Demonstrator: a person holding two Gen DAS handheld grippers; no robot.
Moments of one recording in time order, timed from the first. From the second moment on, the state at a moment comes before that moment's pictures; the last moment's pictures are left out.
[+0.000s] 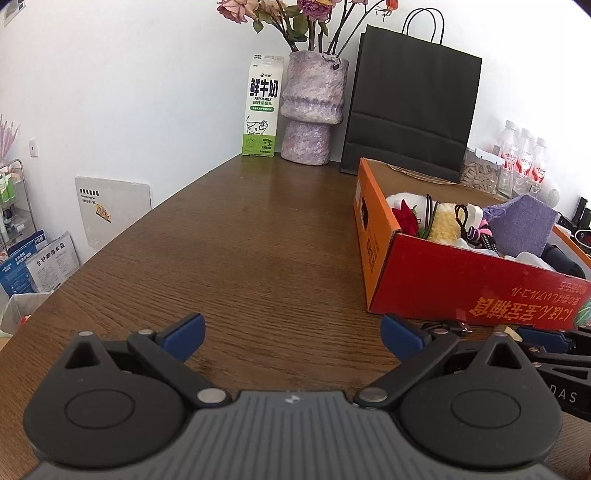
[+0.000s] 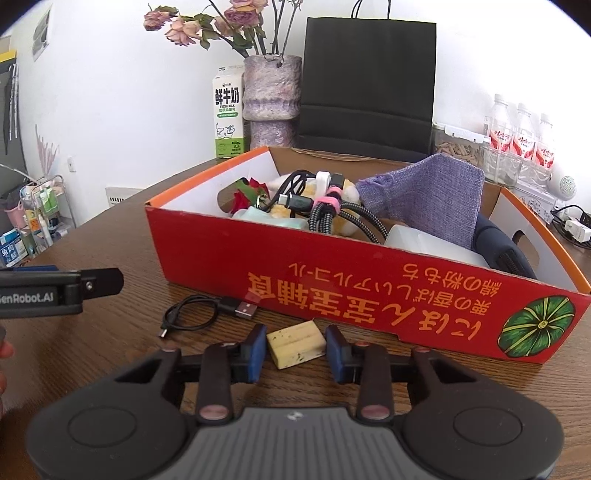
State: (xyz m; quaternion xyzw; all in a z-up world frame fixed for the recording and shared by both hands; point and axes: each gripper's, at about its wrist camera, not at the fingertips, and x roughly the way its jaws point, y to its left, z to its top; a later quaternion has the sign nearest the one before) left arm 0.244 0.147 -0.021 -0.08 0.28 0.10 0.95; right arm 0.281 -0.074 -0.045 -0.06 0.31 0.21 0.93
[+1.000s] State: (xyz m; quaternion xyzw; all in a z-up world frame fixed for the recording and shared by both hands) left arm 0.275 0.051 -0.027 0.03 0.32 0.05 0.95; right arm 0.259 -0.180 -0.037 0.02 0.26 0.15 0.95
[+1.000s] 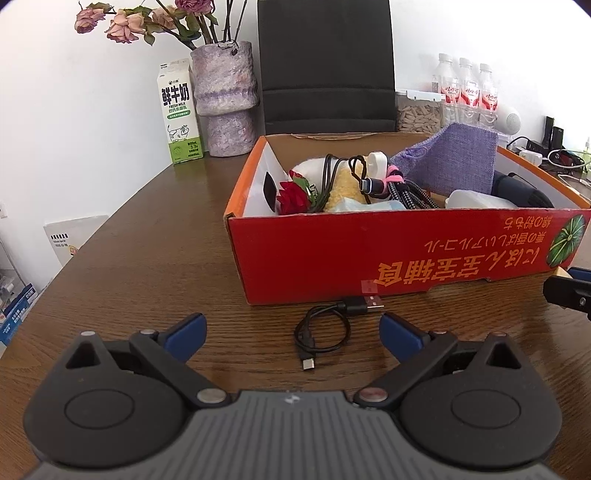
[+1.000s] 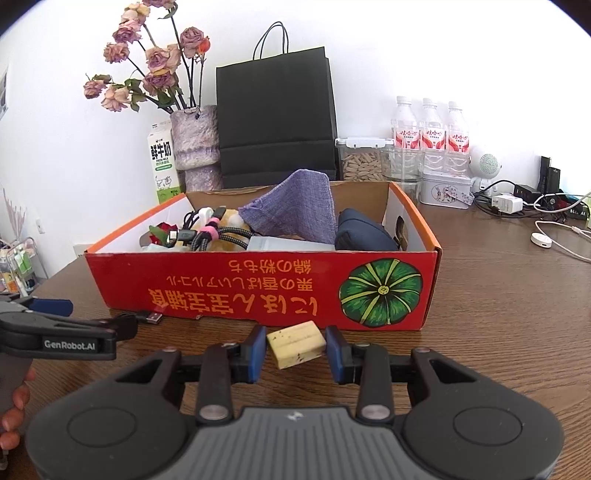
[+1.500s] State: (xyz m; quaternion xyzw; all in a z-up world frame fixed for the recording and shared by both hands) left arm 0.277 0.048 -0.023 0.00 0.34 0.02 0.94; right arm 0.258 -0.182 -0.036 0.03 0.26 0.17 0.95
